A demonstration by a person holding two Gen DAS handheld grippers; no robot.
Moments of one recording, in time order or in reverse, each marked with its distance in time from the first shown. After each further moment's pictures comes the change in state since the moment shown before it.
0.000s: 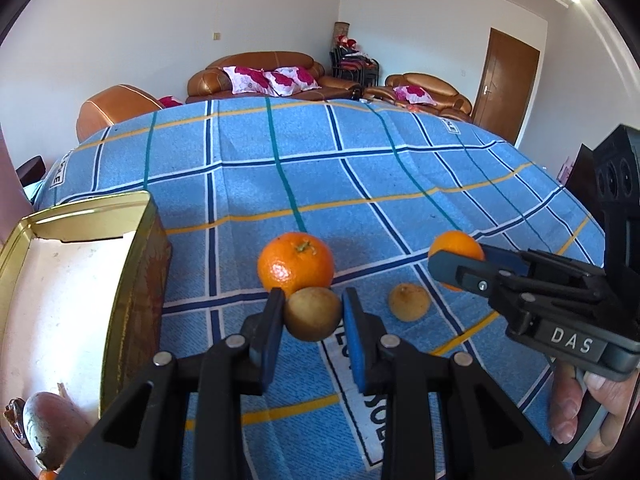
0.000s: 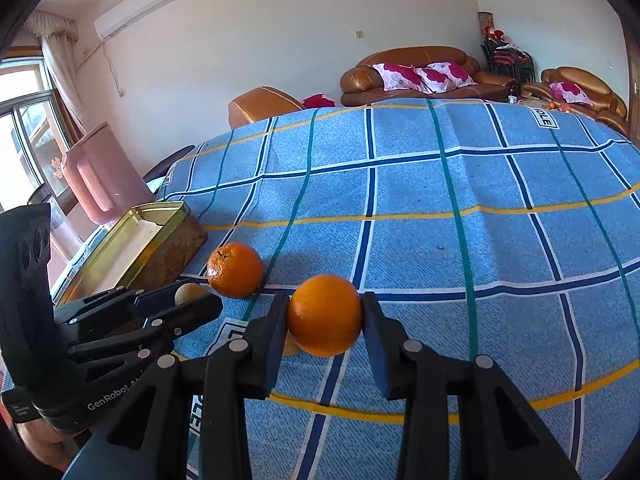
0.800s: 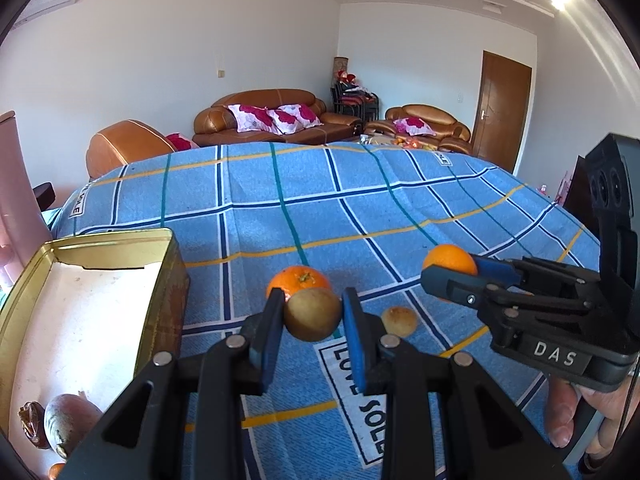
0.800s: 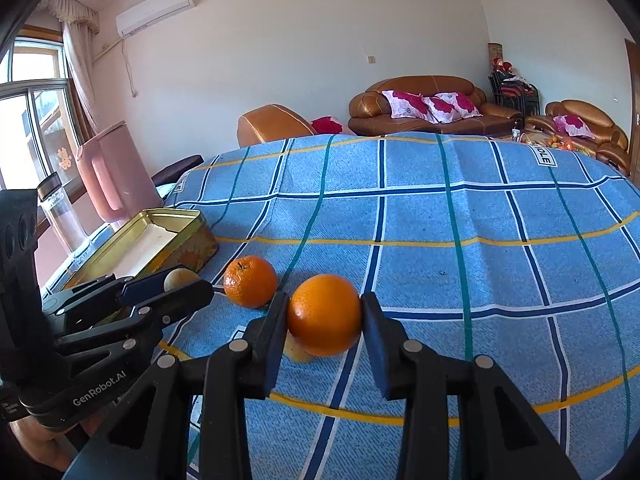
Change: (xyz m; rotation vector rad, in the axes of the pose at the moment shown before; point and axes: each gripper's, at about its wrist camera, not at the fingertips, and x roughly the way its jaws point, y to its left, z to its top) left arm -0.028 -0.006 -0.002 0.026 -0.148 0.027; right arm -0.018 0.016 -0.002 -0.081 -0.090 -0.019
